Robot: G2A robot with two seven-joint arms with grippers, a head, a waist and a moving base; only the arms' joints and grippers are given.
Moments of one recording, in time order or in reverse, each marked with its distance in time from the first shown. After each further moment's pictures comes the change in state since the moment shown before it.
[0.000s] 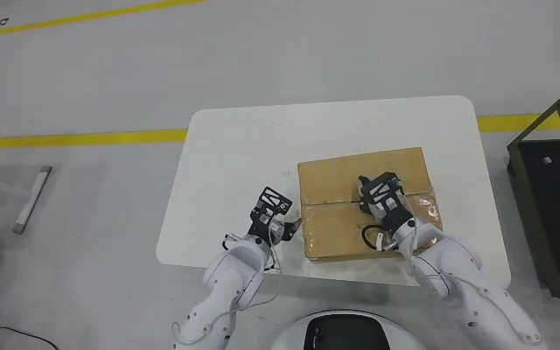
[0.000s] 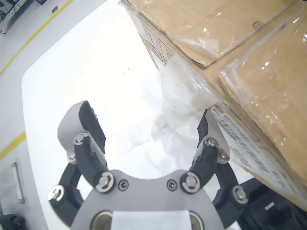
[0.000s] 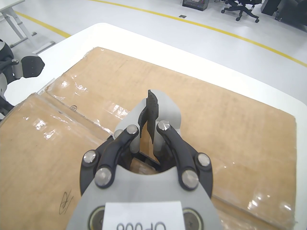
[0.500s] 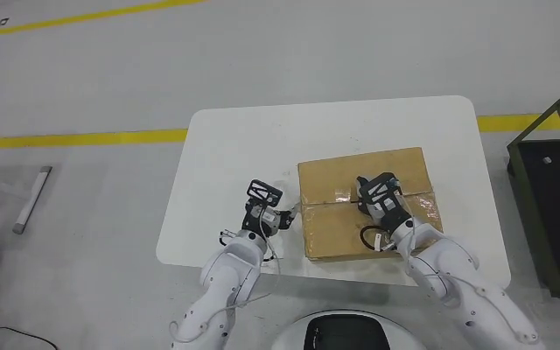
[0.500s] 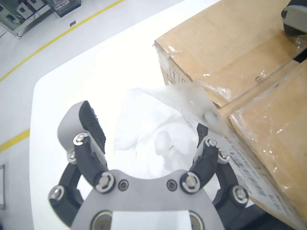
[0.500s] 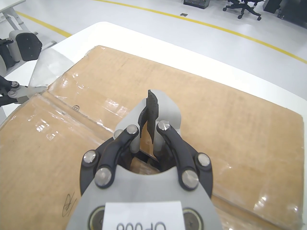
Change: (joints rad) left arm 0.012 -0.012 -0.038 -0.016 -0.056 0.059 0.141; right arm 0.003 -0.009 -0.004 0.009 0.007 0.001 0.002
